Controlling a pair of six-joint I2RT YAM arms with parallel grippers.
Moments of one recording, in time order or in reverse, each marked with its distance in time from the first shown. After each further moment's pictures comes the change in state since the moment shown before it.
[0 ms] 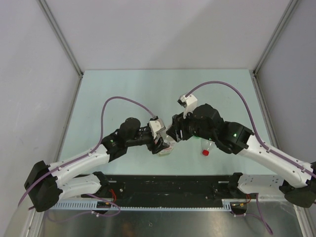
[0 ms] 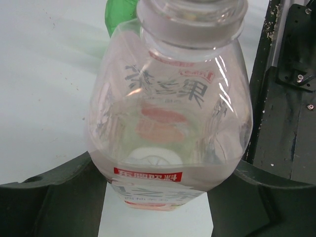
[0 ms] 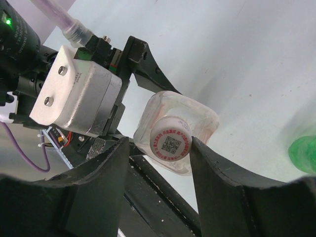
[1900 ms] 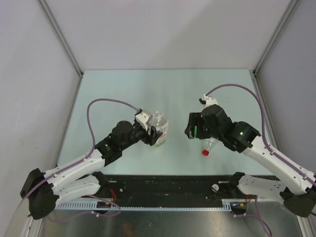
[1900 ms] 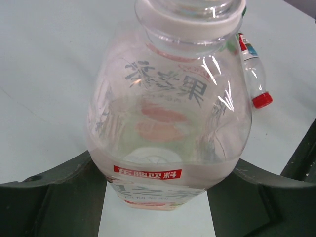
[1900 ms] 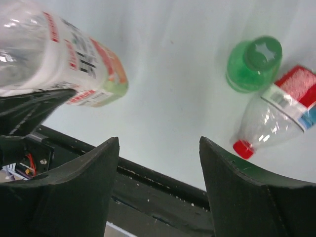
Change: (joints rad) left arm 0.039 -0.100 -0.096 0.133 -0.319 -0.194; right arm -0.173 -0.084 -0.087 -0.202 0.127 0.183
